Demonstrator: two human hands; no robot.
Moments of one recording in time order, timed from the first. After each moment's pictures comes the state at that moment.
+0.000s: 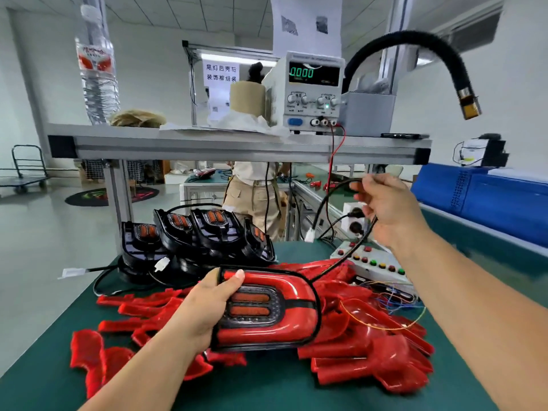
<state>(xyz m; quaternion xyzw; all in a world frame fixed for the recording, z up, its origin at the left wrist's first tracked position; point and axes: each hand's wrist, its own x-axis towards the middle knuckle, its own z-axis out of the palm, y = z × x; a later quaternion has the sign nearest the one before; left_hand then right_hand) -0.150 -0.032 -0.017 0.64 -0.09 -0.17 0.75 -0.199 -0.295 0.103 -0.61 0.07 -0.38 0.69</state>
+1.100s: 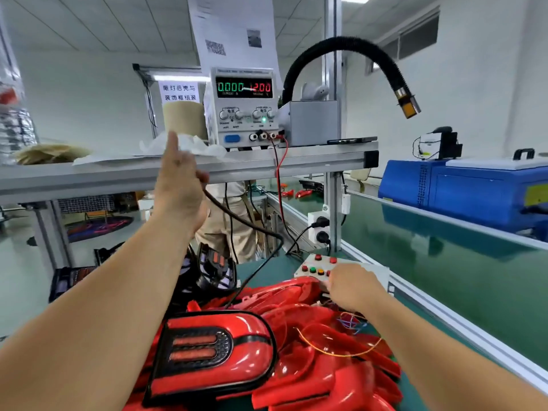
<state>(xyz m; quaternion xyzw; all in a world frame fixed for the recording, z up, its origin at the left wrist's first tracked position) -0.083 -0.144 0.150 0.49 -0.22 0.09 0.84 -0.189 -0.373 -0.004 -0.97 0.23 -0.08 0.04</state>
